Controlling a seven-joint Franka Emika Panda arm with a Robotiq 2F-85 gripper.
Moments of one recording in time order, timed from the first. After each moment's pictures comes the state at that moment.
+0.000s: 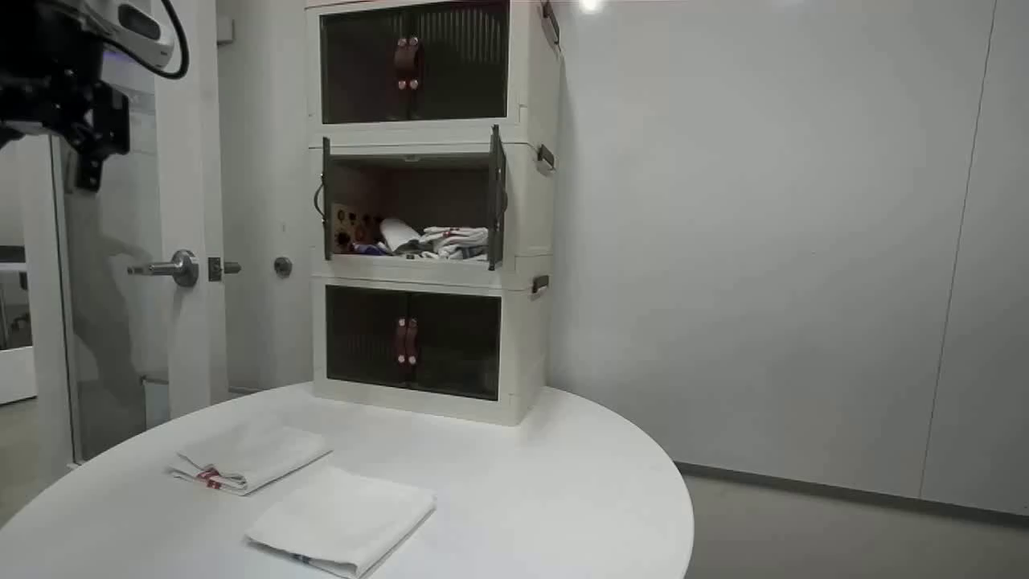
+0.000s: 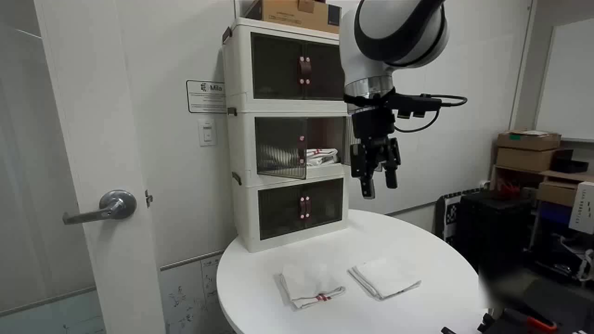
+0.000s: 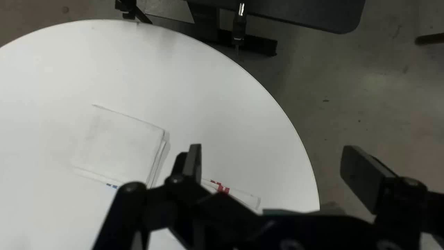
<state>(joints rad) 0.14 -0.35 0.18 -2.50 0.05 1.97 0.08</state>
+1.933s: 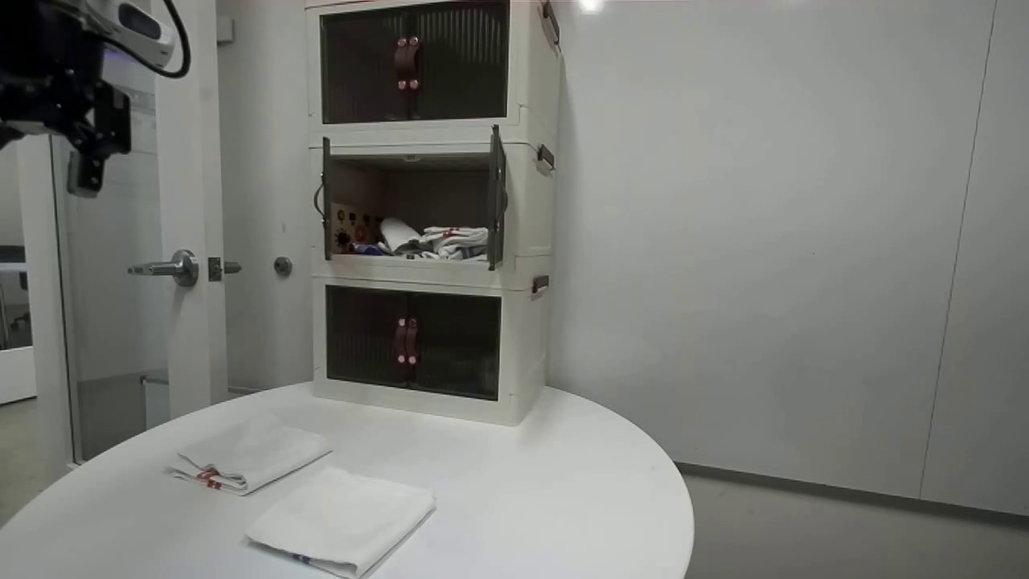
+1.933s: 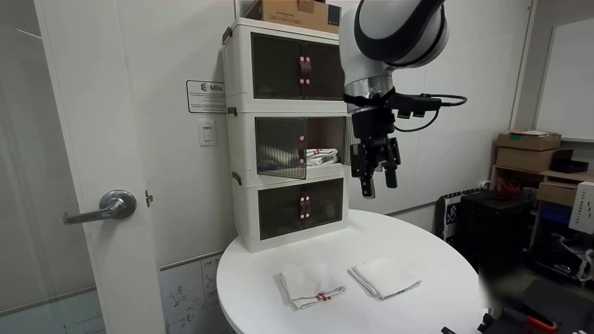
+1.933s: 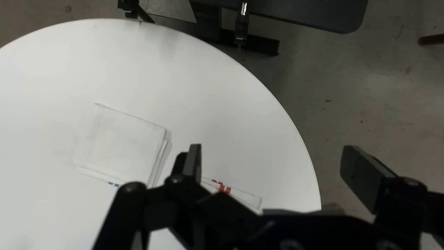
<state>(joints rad) 0.14 -0.35 0.18 -2.50 0.04 1.97 0.08</state>
